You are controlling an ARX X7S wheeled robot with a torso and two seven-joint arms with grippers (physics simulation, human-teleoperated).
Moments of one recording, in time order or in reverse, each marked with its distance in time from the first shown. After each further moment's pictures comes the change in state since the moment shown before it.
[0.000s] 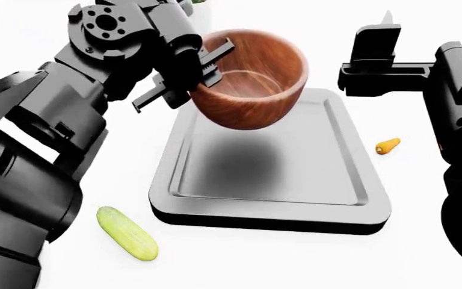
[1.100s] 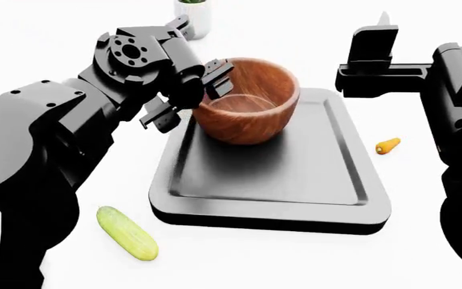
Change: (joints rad) left arm 0.034 0.022 0.404 -0.032 -0.271 0.110 0.182; right arm 0.011 0.009 -0.030 -0.008 -0.010 -0.031 -0.020
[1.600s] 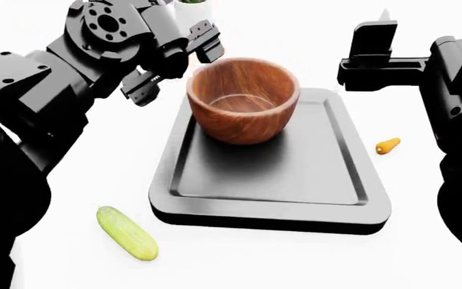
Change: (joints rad) left arm -0.092 -0.060 0.016 0.067 0.076 0.059 0.048; right arm 0.006 -0.001 -0.018 0.055 -0.024 0.013 -0.043
